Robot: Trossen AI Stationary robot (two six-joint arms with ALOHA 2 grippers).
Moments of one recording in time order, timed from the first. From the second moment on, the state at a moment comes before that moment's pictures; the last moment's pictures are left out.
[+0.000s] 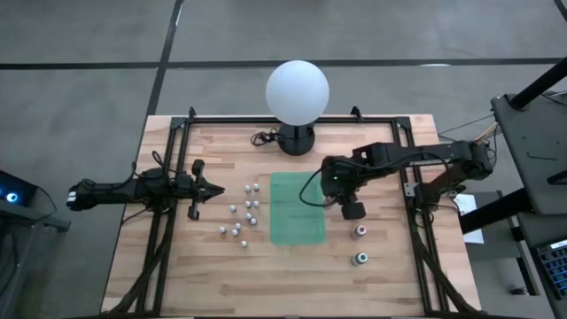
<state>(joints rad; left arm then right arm) 0.02 0.05 0.01 0.02 0.04 0.01 0.04 1.52 1.44 -1.15 -0.08 -0.13</state>
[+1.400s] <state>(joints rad) 0.02 0.05 0.01 0.02 0.04 0.01 -0.17 1.86 1.68 -1.17 -0.08 -0.22</state>
